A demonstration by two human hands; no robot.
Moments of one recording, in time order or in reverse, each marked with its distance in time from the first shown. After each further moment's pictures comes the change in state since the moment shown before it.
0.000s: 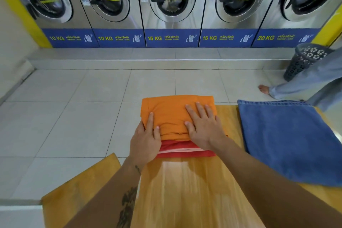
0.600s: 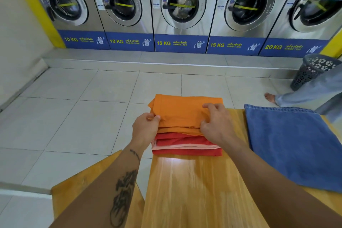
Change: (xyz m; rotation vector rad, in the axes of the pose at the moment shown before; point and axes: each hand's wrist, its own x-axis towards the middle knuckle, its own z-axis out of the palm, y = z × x) left_hand 0.000 0.015 -0.061 -0.519 0.113 -0.301; right_hand -0.021 -0.021 -0.034 0.295 0.207 0.136
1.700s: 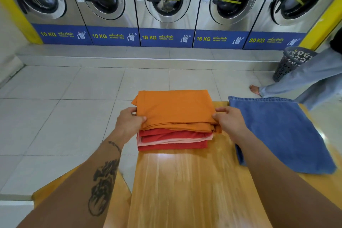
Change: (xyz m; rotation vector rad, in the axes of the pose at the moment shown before) left_hand 0.019 -0.001 0.001 -0.017 -0.149 -0.029; right_hand 0.006 0.067 -0.030 0.604 0.063 0.464
